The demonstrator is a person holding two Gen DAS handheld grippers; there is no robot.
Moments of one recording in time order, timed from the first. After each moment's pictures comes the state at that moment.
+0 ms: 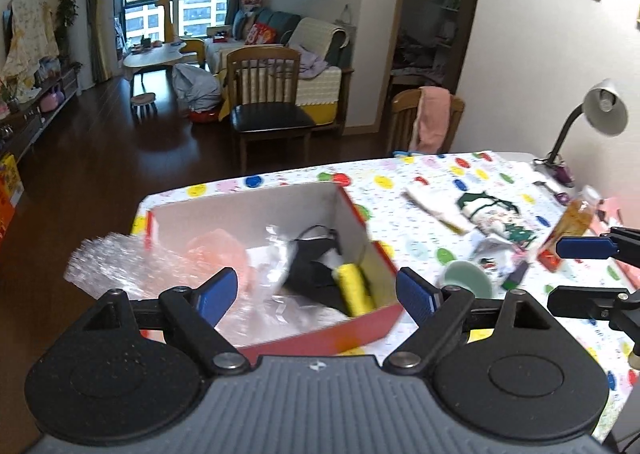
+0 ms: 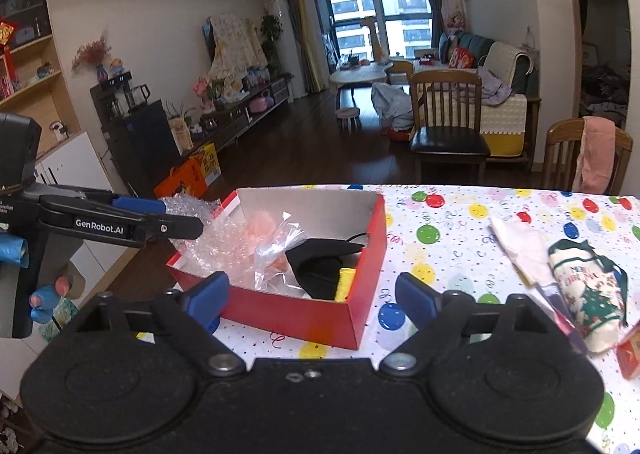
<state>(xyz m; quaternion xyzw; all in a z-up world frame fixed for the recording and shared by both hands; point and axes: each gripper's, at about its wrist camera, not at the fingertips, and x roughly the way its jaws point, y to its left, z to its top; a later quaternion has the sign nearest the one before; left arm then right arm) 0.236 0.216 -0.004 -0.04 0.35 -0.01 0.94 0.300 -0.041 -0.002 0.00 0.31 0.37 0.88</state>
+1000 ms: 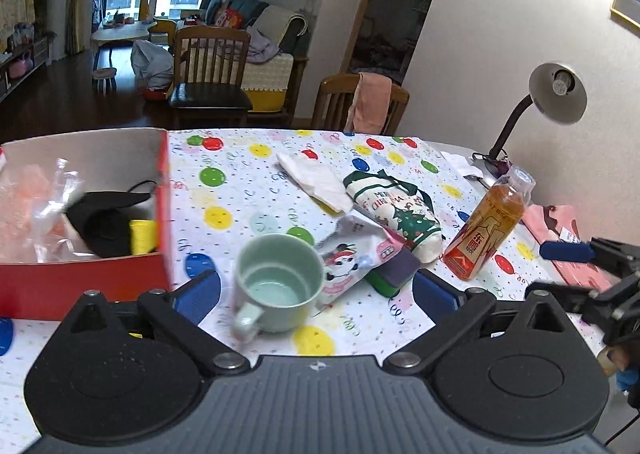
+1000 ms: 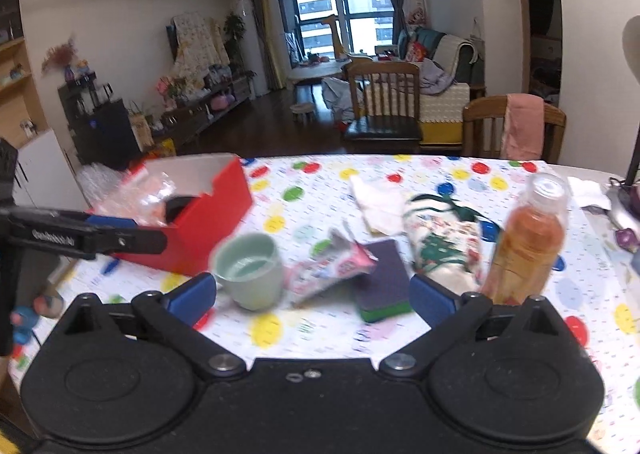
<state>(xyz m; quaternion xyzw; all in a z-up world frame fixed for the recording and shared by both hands) 0.266 0.010 -0.071 -0.11 0.34 -0.05 0.93 0.335 -0.240 -0.059 -0.02 0.32 0.32 0.89</state>
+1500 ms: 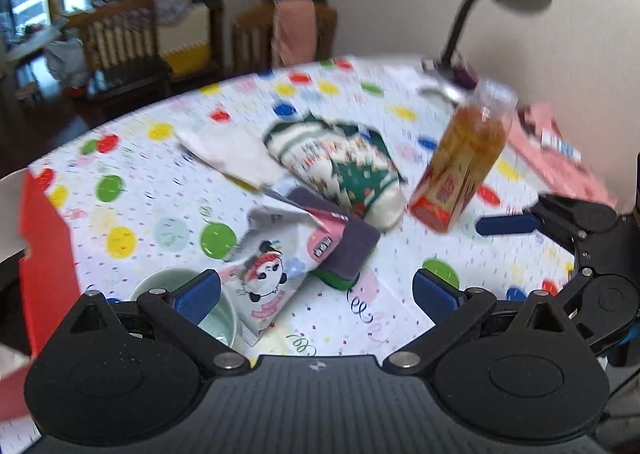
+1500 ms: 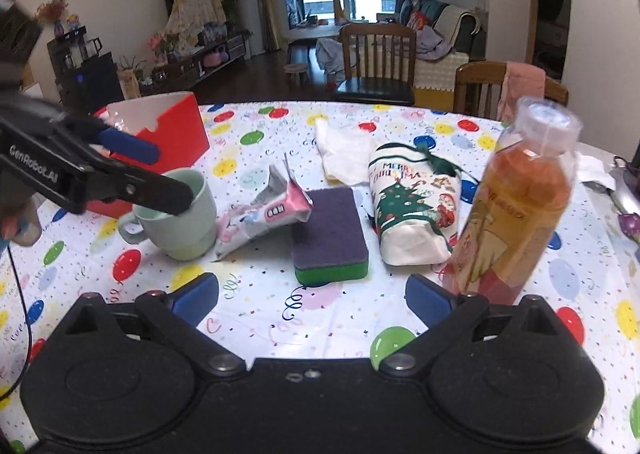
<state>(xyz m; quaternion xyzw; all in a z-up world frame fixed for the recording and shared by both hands) 0.372 -0.071 -0.102 0.01 0.43 -0.15 0.89 0.387 -0.260 -0.127 -0.06 0.36 0.33 0.87</state>
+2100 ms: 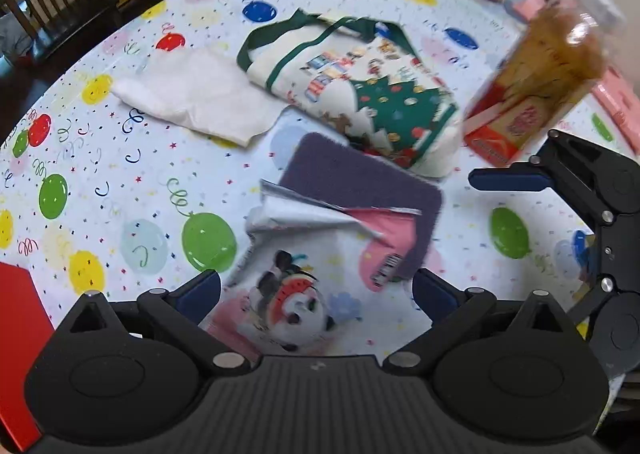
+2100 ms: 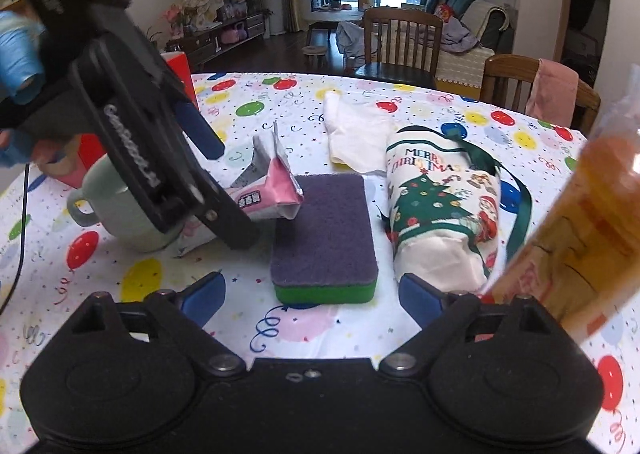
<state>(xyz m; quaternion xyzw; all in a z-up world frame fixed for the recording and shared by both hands) 0.487 -0.092 -0.164 0.10 0.58 -0.19 0.78 0.432 -0.226 -0.173 -0.10 0.37 0.35 0.86</state>
